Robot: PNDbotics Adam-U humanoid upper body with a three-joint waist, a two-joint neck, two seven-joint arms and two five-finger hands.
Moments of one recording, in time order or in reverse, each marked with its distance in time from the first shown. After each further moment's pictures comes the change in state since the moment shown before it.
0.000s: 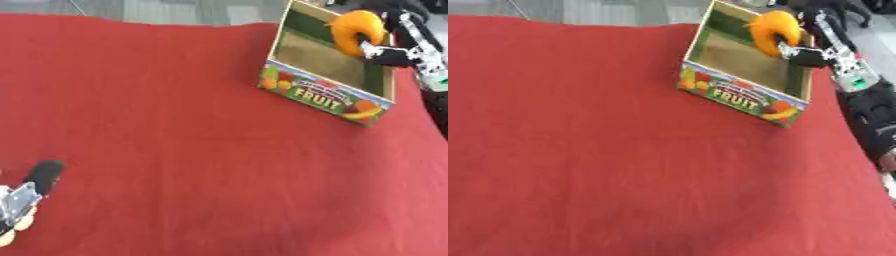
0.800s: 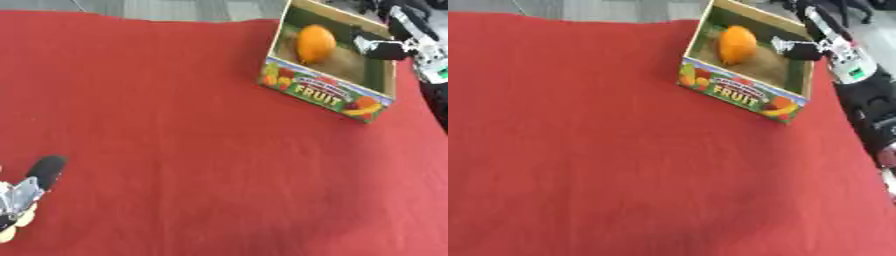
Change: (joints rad) left arm 0.006 0.000 0.000 0.000 -0.001 0.005 0.002; right arm -0.014 0.002 -0.006 -0.065 0.068 -0.040 0.079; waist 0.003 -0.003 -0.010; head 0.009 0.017
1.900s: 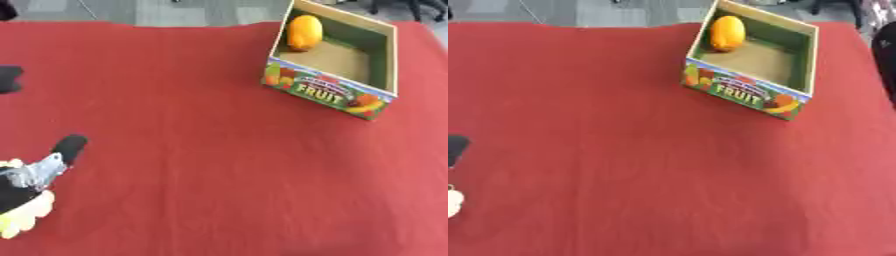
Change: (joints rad) left arm 0.028 0.027 0.044 0.000 -0.004 0.025 0.013; right arm 0.185 -0.012 -0.122 -0.854 -0.839 0.511 0.174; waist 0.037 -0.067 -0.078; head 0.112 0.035
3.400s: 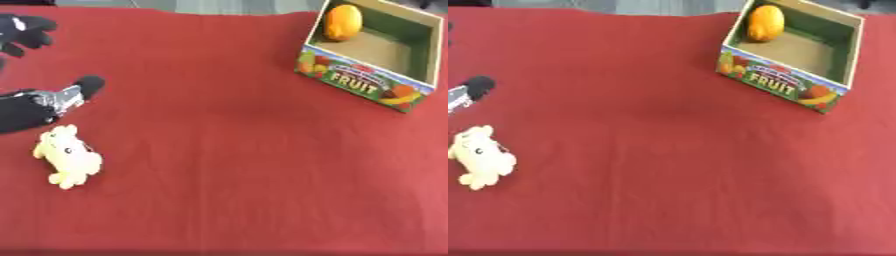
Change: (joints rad) left arm -0.019 0.276 0.112 -0.001 0.118 0.226 -0.386; right arm 0.109 0.175 0.032 -0.281 -0.099 0.232 0.119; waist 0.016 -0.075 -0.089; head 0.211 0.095
